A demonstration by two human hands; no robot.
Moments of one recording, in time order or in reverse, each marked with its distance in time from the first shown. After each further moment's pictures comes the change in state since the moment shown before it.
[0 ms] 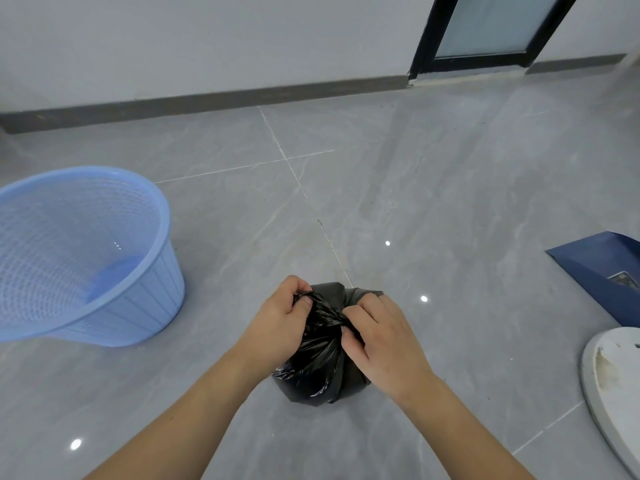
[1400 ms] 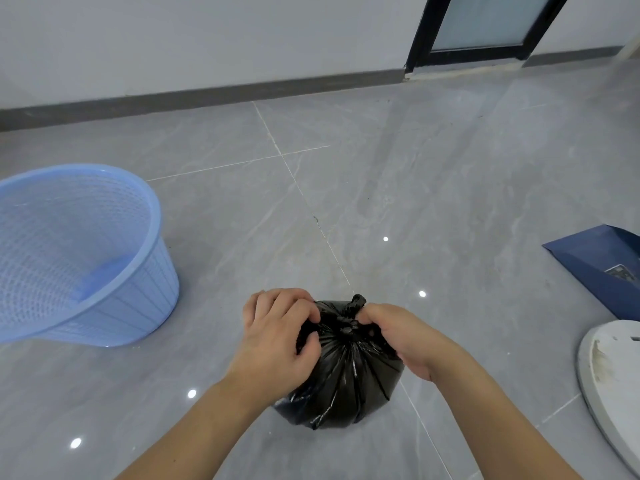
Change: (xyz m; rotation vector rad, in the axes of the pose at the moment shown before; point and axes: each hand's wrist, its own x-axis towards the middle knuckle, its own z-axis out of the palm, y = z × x) left_hand -0.022 -0.022 0.010 0.564 0.153 0.491; right_hand 0.025 0.007 -0.033 0.935 -0.609 1.084
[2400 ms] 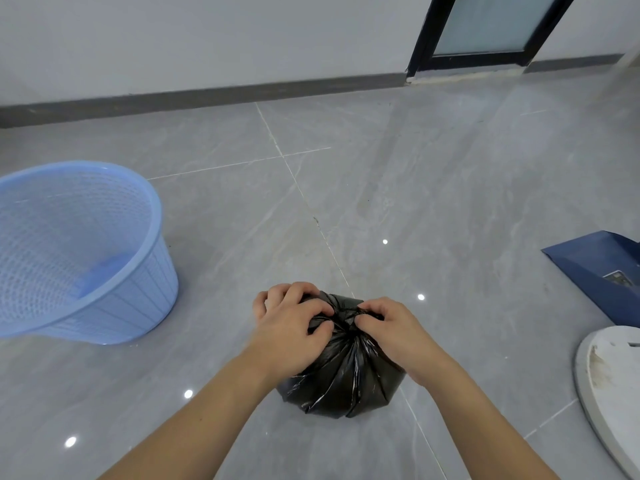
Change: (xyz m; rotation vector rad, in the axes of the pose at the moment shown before) left_hand 0.024 -0.001 0.019 0.028 -0.152 -0.141; right_hand 0.012 0.018 0.001 -0.126 0.191 -0.373
